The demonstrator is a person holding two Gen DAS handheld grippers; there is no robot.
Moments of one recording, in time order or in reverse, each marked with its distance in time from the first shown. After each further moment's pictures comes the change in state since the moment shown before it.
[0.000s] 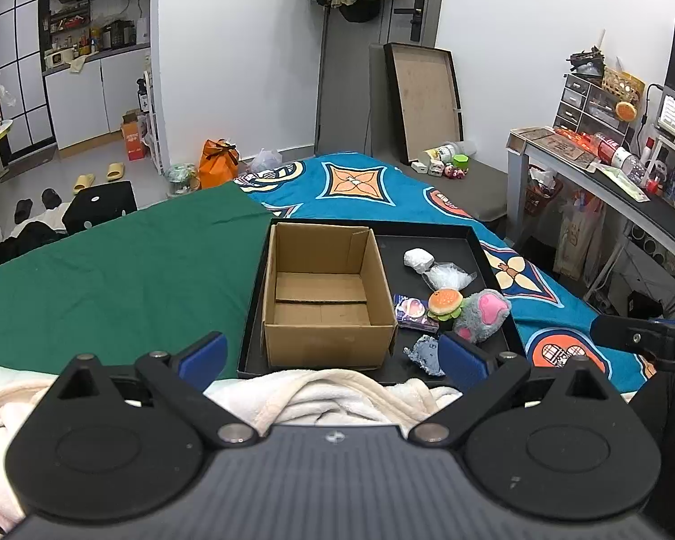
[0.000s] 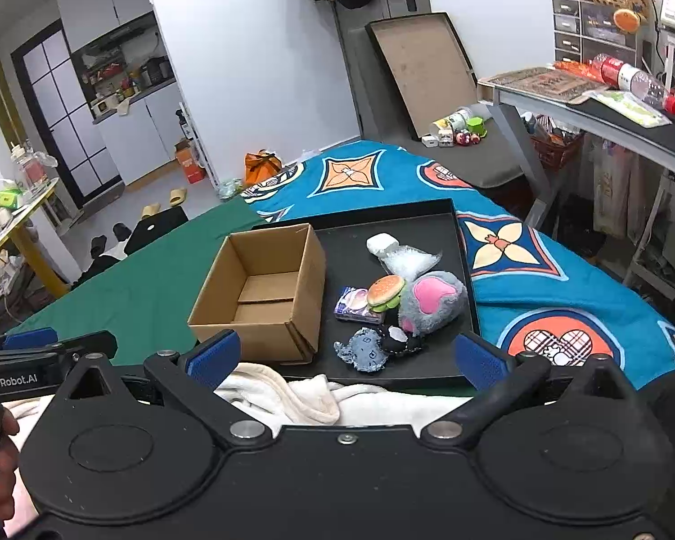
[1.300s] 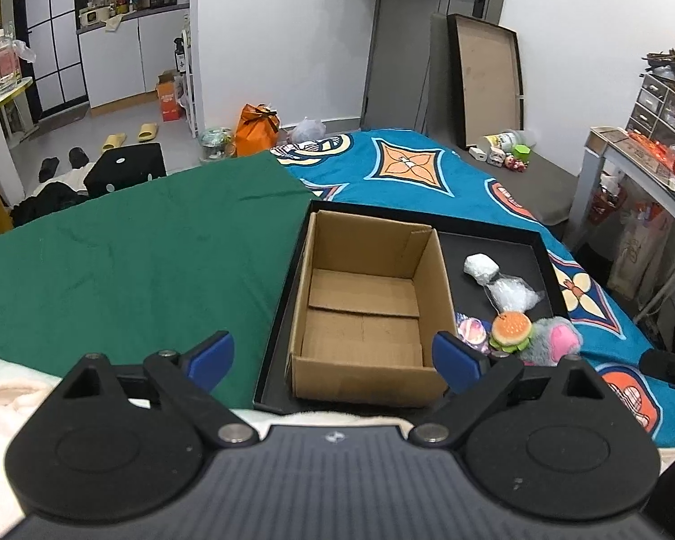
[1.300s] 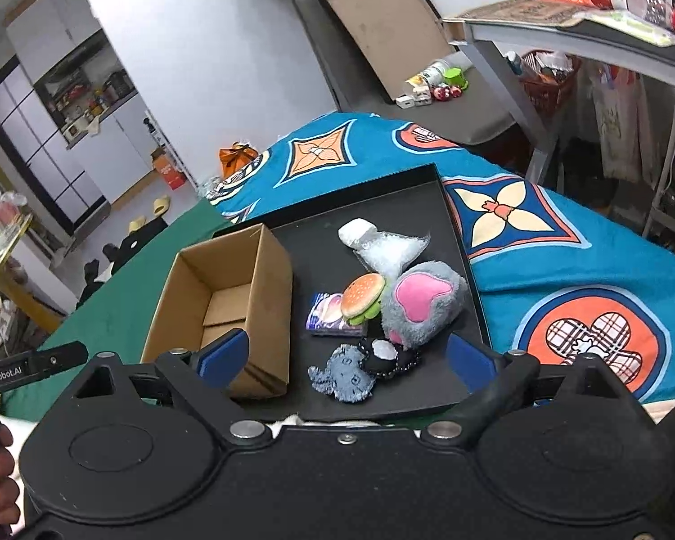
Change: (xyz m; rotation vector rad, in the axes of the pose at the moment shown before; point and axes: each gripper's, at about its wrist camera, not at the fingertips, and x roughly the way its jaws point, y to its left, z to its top) left arm 0.091 0.026 0.028 -0.092 0.076 0.102; right arm 0.089 -0.054 0.019 0.155 0.064 0.021
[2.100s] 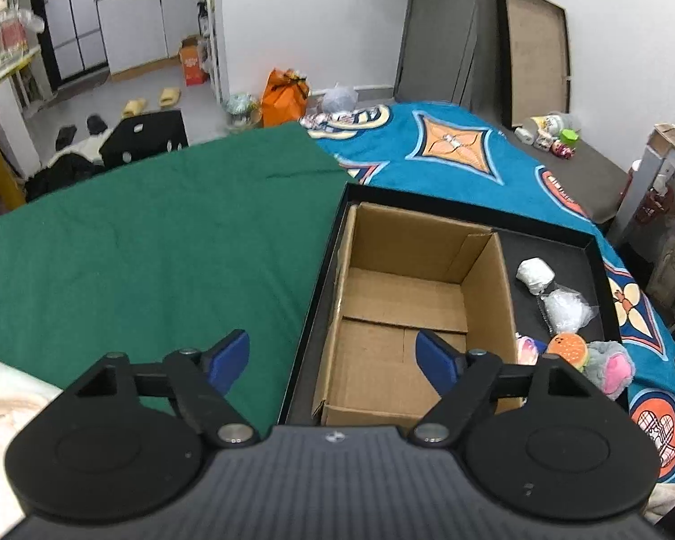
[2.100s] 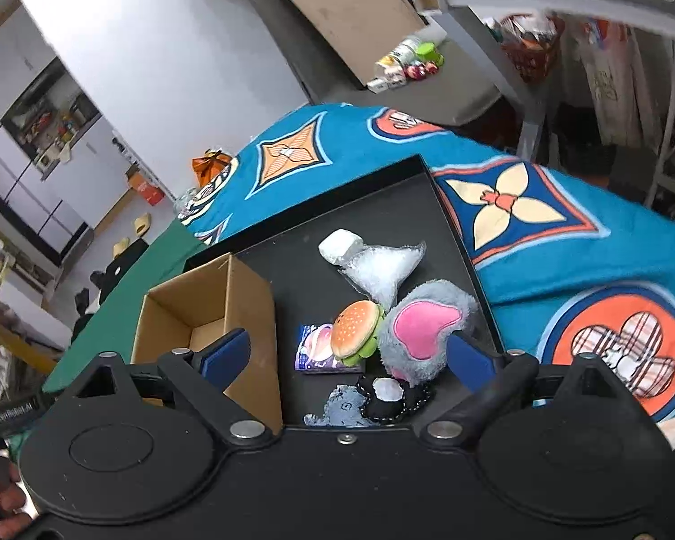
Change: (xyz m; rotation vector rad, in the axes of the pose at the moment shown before) left arm 0.066 0.020 0.030 -0.053 0.118 0.068; right arm 0.058 -0.015 0.029 0.135 0.036 -0.019
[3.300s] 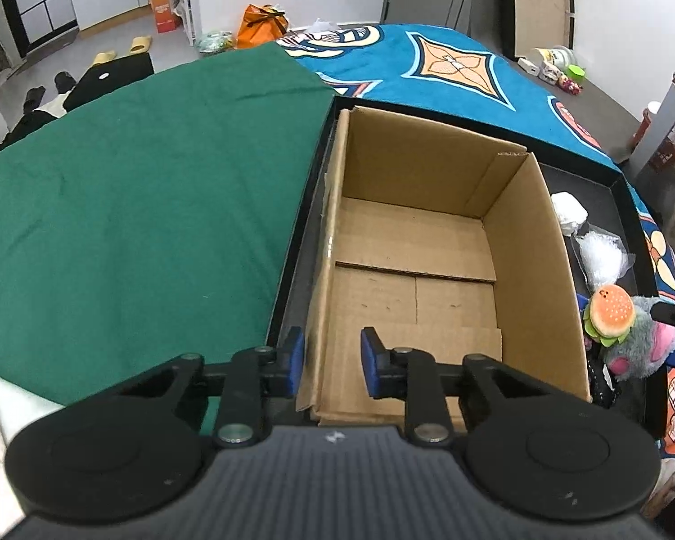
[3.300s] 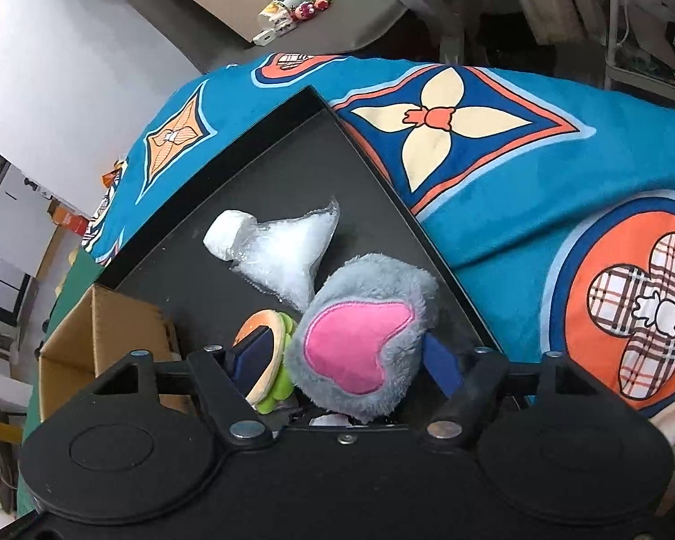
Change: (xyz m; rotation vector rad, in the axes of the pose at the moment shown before) left arm 0.081 0.000 -0.017 0.042 0.149 -0.054; right arm 0.104 -0.046 -0.004 0.232 0.089 -0.143
